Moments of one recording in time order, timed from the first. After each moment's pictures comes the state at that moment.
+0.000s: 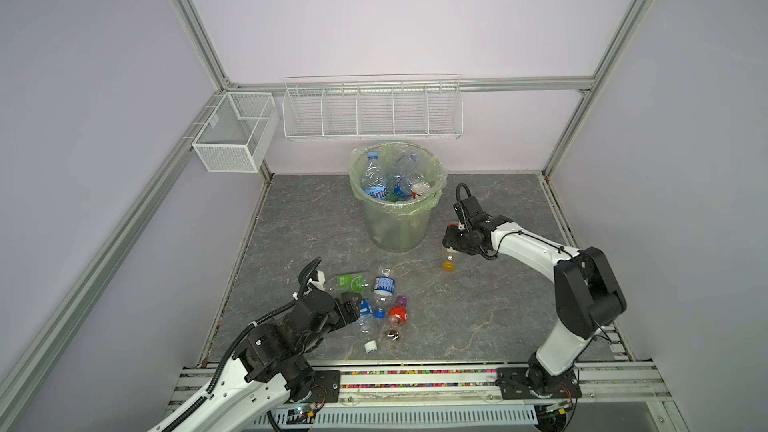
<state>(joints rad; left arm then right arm) -0.86 0.45 0.53 -0.83 -0.21 -1.03 0.47 1.72 1.19 -0.53 0.00 0.66</state>
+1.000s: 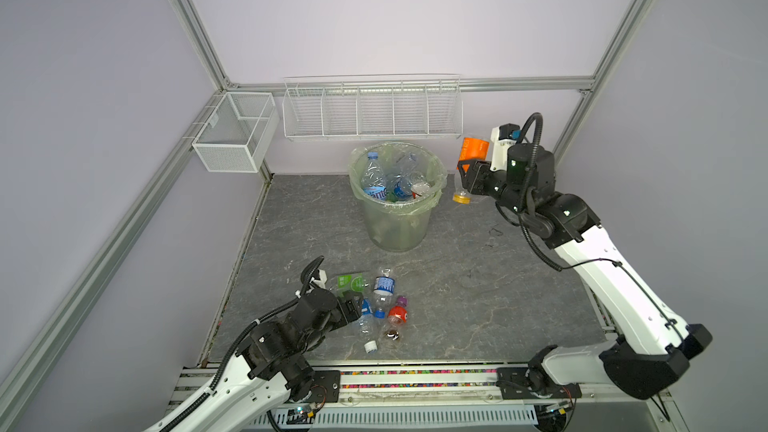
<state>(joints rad) -0.86 0.48 0.53 -0.81 -0.21 -1.03 0.59 1.38 1.73 -0.62 0.20 0.42</state>
